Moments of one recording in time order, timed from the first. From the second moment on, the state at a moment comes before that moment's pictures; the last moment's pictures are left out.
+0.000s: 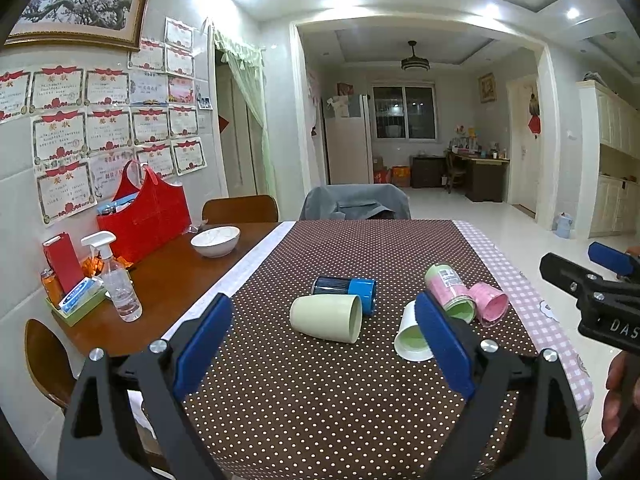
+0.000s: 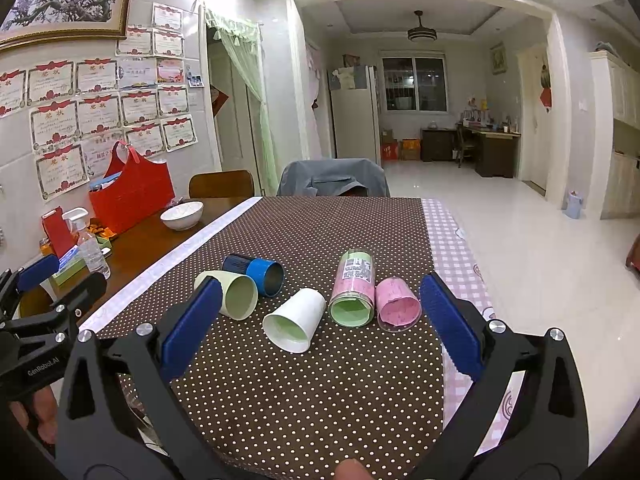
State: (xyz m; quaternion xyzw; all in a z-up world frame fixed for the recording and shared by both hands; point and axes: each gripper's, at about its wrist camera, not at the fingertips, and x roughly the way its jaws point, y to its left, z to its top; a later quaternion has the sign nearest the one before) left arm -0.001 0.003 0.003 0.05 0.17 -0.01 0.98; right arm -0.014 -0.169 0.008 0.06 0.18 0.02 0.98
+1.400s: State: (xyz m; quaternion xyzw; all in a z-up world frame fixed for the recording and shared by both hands) left arm 0.028 0.015 -0.001 0.08 0.19 -0.01 0.98; right arm 0.014 -0.165 -0.002 0.04 0.20 0.02 0.98
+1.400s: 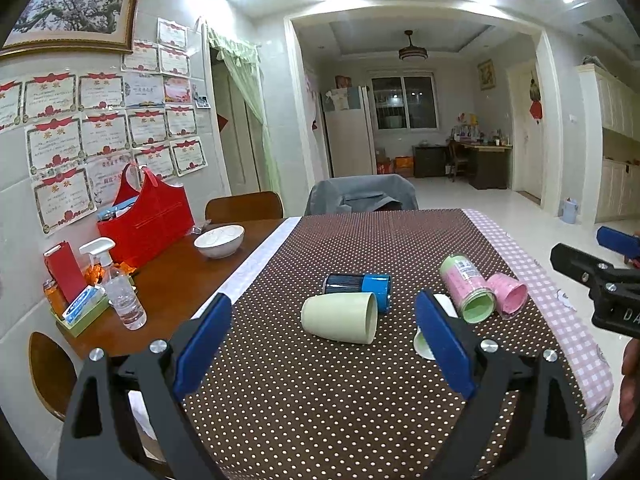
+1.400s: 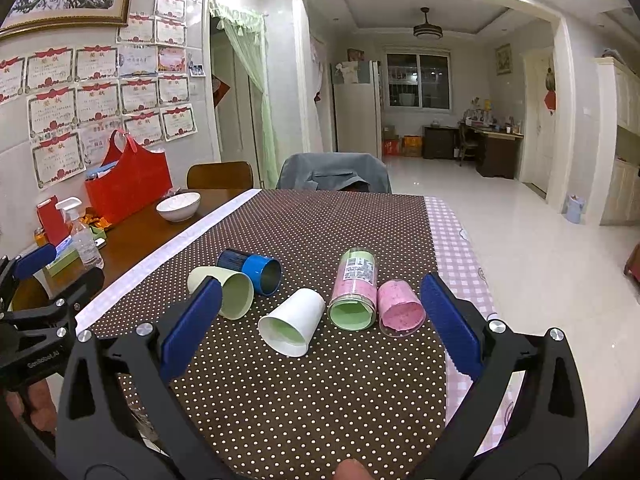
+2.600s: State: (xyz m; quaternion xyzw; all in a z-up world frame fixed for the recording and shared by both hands) left arm 0.285 0.013 -0.088 0.30 0.35 -0.13 0.88; right arm 0.172 -0.188 -0.039 0.04 0.34 -0.05 0.94
